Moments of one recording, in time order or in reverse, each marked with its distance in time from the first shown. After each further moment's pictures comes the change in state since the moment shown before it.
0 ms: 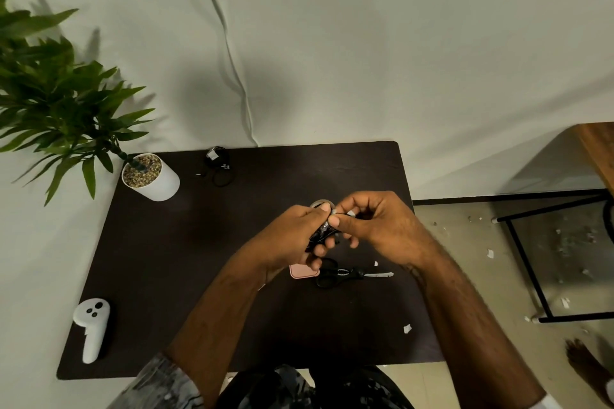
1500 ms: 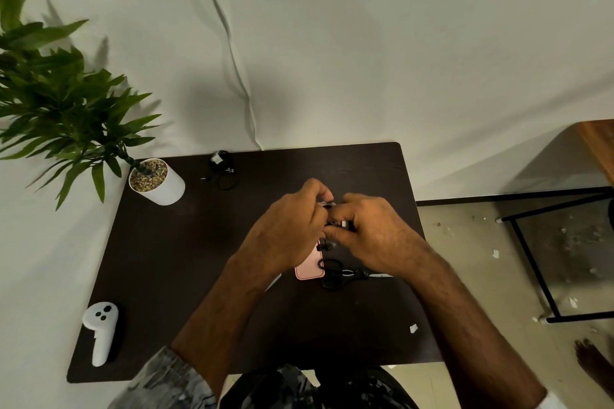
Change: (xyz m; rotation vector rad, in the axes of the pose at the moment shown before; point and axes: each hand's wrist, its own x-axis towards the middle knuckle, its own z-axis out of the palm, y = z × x) left_hand -0.007 0.011 -0.005 0.813 0.352 0.362; right_hand -0.004 -0.029 0.022 -0.716 -0.070 -0.213
